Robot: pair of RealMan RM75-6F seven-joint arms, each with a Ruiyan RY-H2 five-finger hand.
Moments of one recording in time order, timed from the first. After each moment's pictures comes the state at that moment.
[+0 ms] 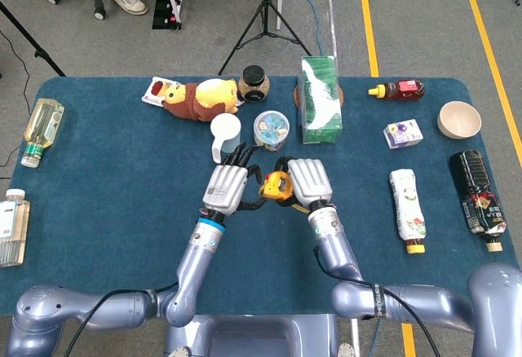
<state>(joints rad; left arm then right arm) -0.90 -1.94 -0.39 -1.46 0.96 1.22 0.53 0.93 -1.61 0.34 -1.69 -0.62 1.19 -0.62</state>
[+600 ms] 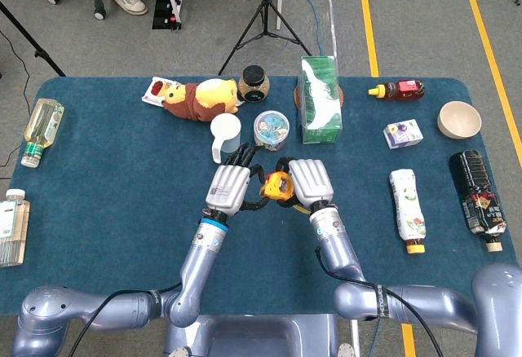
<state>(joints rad) -0.91 -1.96 -0.40 -1.45 0.96 1.23 0.53 0.92 -1.59 0.34 -1.70 -0.63 1.19 -0.62</state>
